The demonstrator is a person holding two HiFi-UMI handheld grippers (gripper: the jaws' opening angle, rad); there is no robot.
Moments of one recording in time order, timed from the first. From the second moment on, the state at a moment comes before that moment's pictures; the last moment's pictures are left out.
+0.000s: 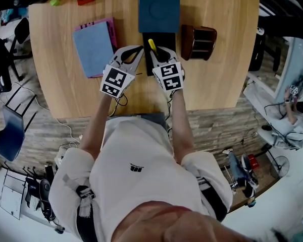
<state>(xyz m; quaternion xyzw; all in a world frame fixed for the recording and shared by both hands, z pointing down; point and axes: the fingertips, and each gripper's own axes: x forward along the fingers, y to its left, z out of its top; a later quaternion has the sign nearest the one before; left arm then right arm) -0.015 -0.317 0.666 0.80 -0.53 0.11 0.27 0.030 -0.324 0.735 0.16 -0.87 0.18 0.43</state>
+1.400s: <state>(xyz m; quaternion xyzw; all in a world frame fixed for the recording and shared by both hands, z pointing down) -0.018 -0.305 0.652 0.80 -0.53 0.12 0.26 0.032 -0.324 0.760 0.18 -0.86 0.16 0.44</state>
